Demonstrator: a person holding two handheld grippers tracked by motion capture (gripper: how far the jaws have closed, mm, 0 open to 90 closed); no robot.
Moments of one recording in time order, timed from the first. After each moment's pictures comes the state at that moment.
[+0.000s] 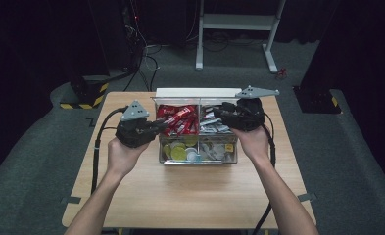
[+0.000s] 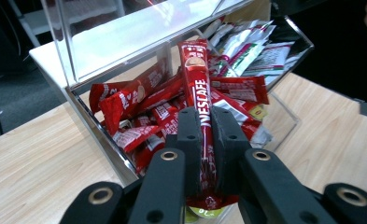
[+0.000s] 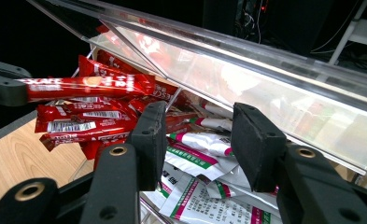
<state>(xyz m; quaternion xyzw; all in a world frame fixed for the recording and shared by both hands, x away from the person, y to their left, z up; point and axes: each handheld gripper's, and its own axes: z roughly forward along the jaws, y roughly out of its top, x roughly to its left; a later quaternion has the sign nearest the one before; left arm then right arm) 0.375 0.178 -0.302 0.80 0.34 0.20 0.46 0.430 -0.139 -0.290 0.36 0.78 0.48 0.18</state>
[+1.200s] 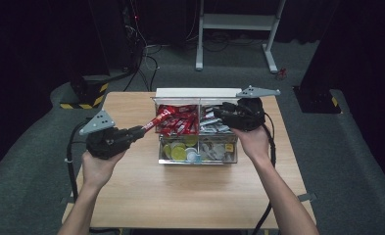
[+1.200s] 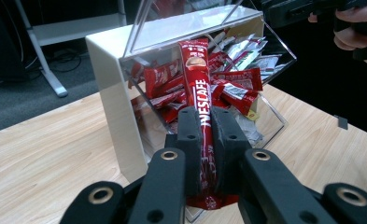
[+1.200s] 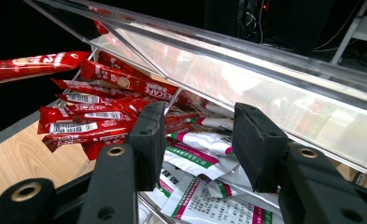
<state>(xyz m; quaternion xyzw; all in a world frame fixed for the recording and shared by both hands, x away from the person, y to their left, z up) 0.340 0.238 -0.308 0.76 0.35 0.20 0.51 0.431 -0.140 -0.291 0.37 0.78 0.48 0.17</state>
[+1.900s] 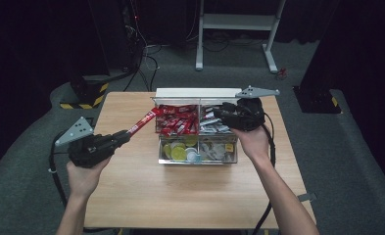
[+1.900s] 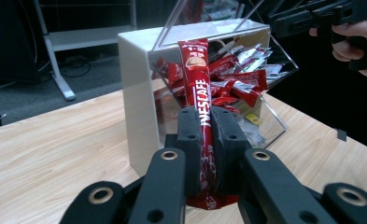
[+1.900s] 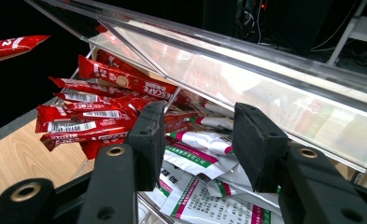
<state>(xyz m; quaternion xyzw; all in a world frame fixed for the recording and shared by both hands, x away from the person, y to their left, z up) 0.319 0.270 -0.314 0.73 0.37 0.21 0.54 0.430 -0.139 -0.290 0.37 0.78 0.48 0.18</state>
